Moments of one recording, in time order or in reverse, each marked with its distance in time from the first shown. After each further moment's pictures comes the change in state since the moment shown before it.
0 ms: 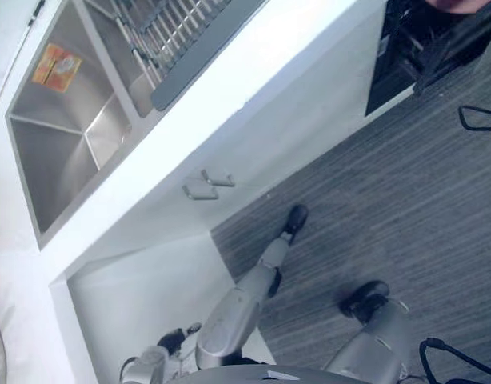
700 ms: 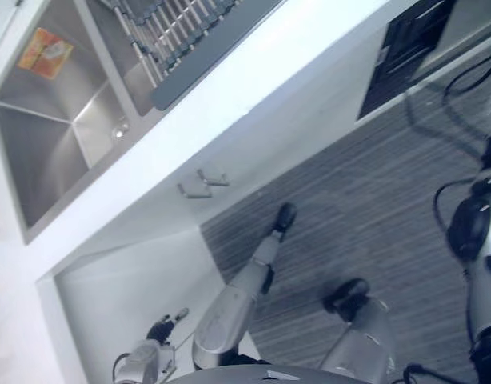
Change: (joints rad) left arm -0.012 0.003 0.137 -0.037 -0.128 -0.080 0.040; right arm 0.396 0.221 -0.359 -0.402 0.260 -0.213 0.357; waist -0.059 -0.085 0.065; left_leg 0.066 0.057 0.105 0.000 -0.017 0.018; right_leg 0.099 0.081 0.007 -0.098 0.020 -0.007
